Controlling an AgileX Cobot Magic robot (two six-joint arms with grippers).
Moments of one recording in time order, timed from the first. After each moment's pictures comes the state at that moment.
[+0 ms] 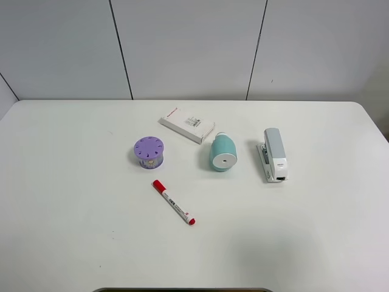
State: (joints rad) left arm -0.01 -0.01 -0.51 0.06 1.06 -0.07; right arm 0.07 0.18 -0.76 -0.13 1.15 0.00
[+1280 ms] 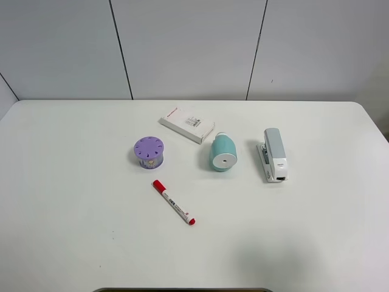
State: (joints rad) left arm -0.01 -0.01 -0.51 0.06 1.06 -0.07; right arm -0.02 0.00 -0.50 0.06 1.07 -0.10
